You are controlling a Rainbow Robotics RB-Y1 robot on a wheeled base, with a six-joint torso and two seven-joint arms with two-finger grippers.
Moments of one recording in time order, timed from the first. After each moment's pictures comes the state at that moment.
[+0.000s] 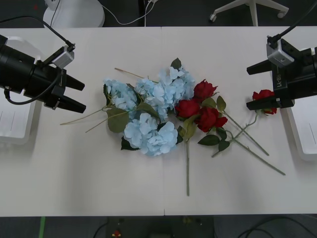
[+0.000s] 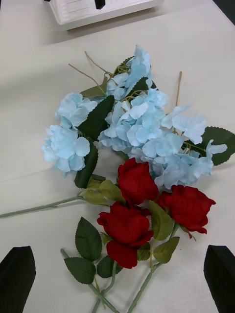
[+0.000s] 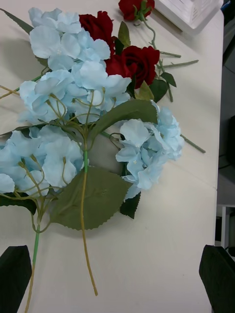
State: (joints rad) right arm -0.50 -1.12 0.21 -1.69 -1.86 1.21 2.69; left arm -0.81 1.10 -0.67 -1.26 2.09 1.24 -2.66
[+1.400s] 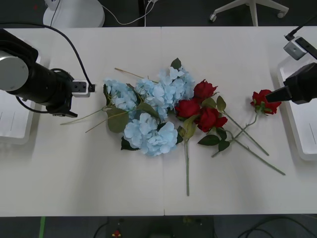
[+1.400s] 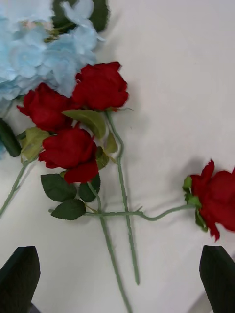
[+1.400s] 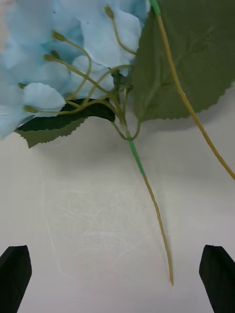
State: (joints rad) right arm -0.45 -1.12 0.14 -1.68 -1.43 1.30 1.78; left arm -0.93 1.14 -1.00 -1.48 1.38 0.88 -2.66
